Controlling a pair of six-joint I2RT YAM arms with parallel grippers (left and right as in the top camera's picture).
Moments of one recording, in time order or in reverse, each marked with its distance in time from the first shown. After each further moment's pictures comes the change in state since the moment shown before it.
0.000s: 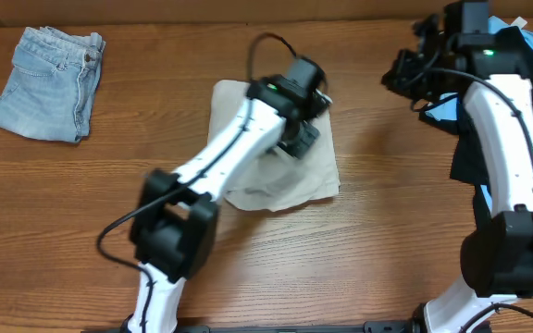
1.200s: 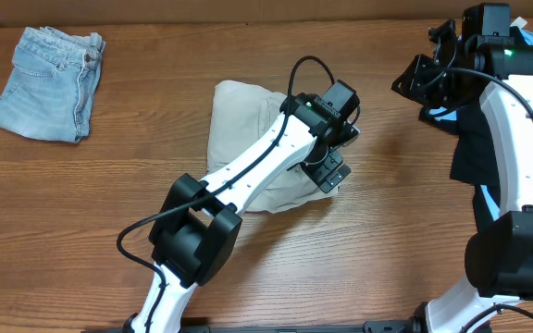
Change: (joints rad) left arm -0.117 0.045 0.047 -0.125 0.010 0.014; right arm -0.051 -0.004 0.005 -0.088 -0.006 -0.053
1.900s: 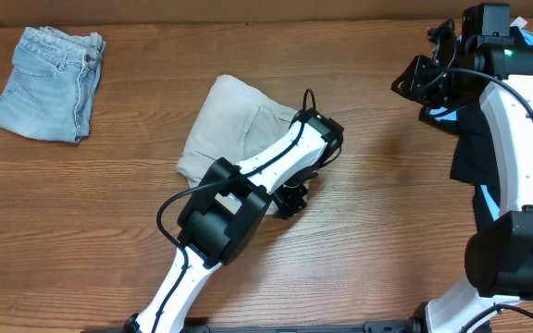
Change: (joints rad) left arm 0.003 0.199 0.002 -0.339 -0.339 0.056; right arm 0.000 0.000 0.000 -0.003 0.000 -0.022
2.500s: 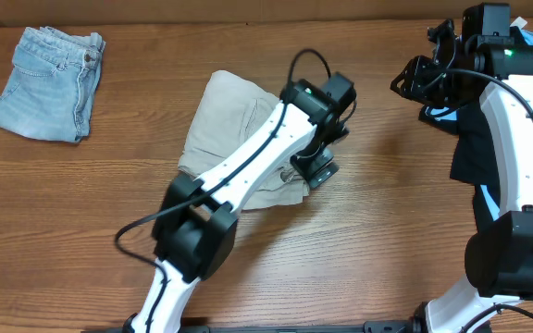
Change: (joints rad) left arm 0.016 -0.184 0.145 0.143 0.255 0.019; right arm 0.000 0.000 0.000 0.005 0.015 -0.029
